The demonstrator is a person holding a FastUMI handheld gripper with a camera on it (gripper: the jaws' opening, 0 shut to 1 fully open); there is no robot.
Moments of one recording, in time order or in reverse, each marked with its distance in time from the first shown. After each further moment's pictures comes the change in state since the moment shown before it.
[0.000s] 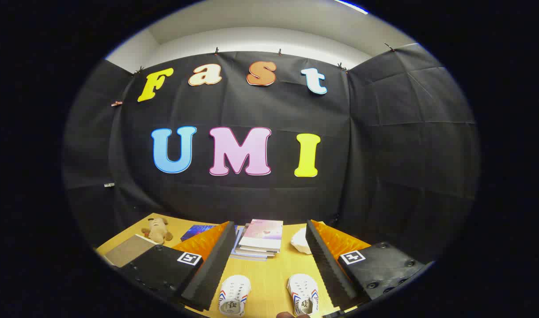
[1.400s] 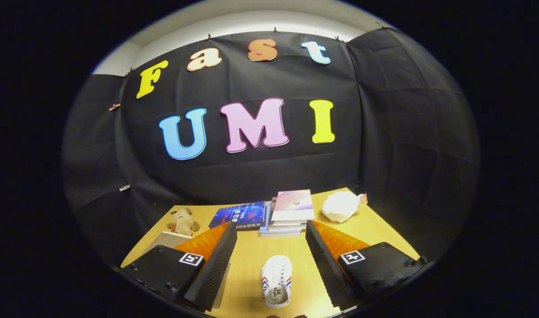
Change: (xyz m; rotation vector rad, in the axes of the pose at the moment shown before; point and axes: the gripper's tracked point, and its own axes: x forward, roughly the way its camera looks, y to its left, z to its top) arm -0.004 0.094 -0.064 0.199 0.234 0.129
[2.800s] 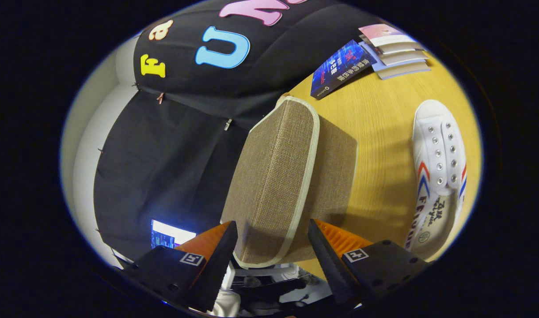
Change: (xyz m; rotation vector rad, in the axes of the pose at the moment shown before) arm -0.017 0.152 -0.218 0.547 0.836 0.813
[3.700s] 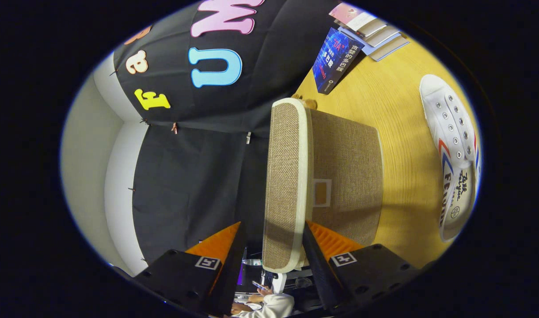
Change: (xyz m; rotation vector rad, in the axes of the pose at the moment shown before) arm -0.026 0.044 0.025 0.241 -0.014 0.163
